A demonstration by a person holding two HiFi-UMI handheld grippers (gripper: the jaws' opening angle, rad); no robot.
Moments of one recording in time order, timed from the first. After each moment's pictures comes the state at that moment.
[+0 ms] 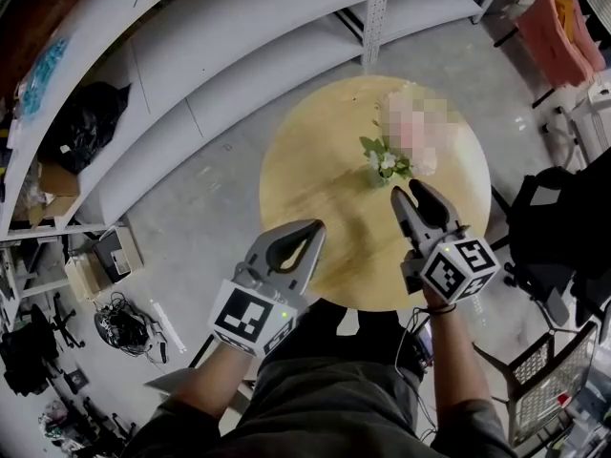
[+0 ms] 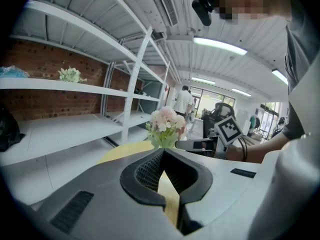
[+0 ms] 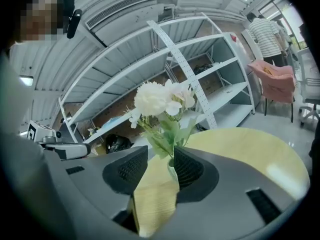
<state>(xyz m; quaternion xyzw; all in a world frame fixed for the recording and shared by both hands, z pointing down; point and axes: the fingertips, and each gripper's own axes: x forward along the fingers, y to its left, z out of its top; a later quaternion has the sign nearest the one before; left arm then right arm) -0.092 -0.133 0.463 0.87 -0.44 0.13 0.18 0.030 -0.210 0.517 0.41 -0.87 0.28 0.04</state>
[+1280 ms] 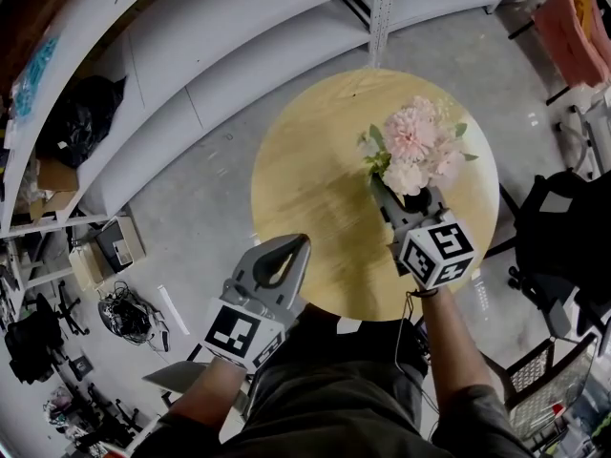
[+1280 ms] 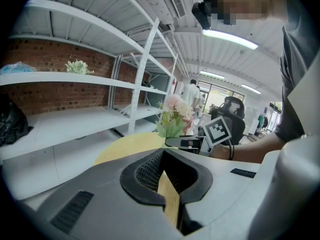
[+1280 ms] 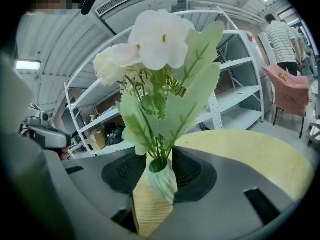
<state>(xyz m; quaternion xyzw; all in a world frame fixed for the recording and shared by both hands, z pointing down) -0.098 -0.140 0.496 0.84 -0.47 0.16 0.21 0.002 -0.256 0.567 0.37 -0.89 0.24 0.09</state>
